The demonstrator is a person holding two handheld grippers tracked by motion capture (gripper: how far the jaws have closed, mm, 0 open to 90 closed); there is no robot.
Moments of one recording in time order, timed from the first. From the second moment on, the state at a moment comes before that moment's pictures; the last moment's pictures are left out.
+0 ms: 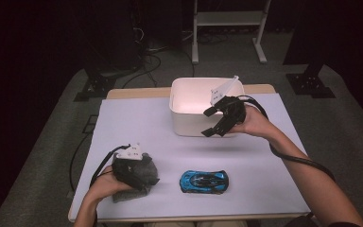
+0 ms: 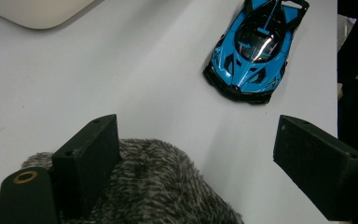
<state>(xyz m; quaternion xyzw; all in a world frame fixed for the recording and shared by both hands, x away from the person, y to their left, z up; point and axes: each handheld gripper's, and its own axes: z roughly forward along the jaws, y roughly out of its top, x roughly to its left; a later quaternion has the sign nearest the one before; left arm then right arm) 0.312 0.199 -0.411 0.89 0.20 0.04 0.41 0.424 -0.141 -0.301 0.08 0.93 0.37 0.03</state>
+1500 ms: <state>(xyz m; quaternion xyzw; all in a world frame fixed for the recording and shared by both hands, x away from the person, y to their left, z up) 0.311 0.195 -0.412 0.89 0.19 0.03 0.40 0.482 -0.111 -0.319 0.08 0.96 0.28 0.04</state>
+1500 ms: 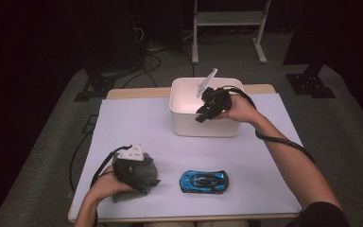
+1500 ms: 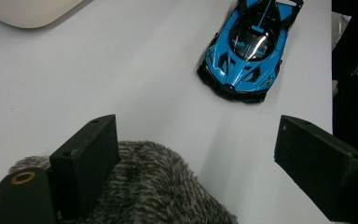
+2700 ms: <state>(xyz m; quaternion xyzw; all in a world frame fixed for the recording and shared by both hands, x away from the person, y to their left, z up) 0.309 0.193 -0.414 0.90 0.18 0.03 0.40 0.426 -0.090 -0.319 0.02 0.96 0.28 0.01</state>
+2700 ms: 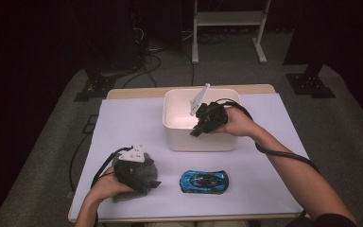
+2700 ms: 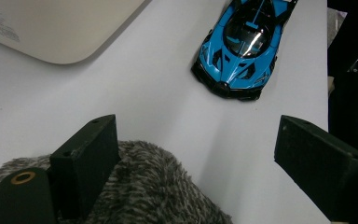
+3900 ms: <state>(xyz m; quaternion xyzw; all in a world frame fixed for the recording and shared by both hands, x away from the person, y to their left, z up) 0.307 0.194 -0.412 0.90 0.18 0.03 0.41 0.404 -0.086 -0.319 0.04 0.96 0.29 0.00</state>
